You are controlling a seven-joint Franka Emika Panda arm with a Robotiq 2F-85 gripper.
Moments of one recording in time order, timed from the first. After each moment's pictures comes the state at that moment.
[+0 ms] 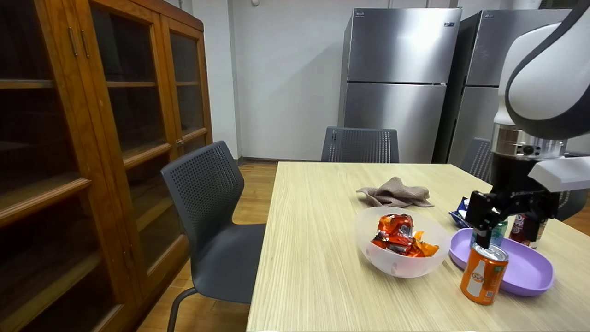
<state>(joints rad) -0.03 0.02 -0.05 -2.74 -0.26 2.72 0.03</state>
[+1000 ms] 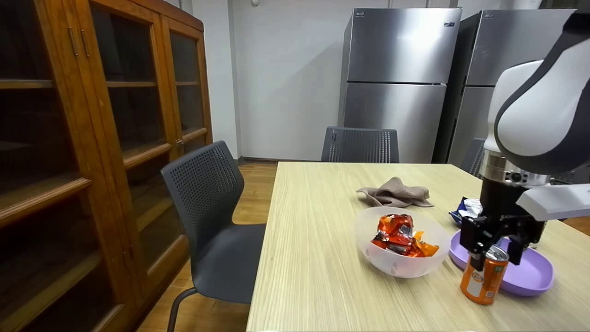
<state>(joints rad) -0.02 0.16 -0.05 -2.71 -0.26 2.83 0.03</state>
